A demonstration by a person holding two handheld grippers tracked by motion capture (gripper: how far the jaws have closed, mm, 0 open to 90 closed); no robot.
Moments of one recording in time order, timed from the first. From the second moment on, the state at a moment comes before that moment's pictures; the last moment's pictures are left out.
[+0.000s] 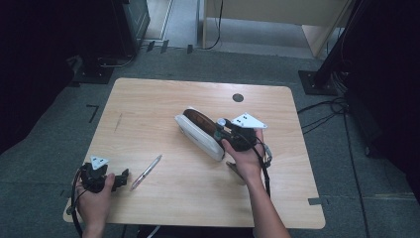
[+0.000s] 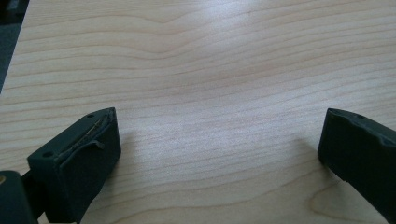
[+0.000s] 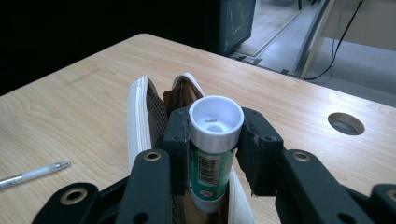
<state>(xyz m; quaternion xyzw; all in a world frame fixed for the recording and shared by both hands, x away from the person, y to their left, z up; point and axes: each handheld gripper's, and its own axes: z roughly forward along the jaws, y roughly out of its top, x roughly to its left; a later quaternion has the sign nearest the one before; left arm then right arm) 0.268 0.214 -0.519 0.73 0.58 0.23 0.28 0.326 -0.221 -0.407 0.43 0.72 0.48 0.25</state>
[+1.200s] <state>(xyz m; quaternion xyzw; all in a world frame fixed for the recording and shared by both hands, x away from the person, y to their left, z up) 0.268 0.213 -0.519 0.73 0.58 0.23 0.28 0.340 -0.217 -0.413 0.43 0.73 0.49 0.21</state>
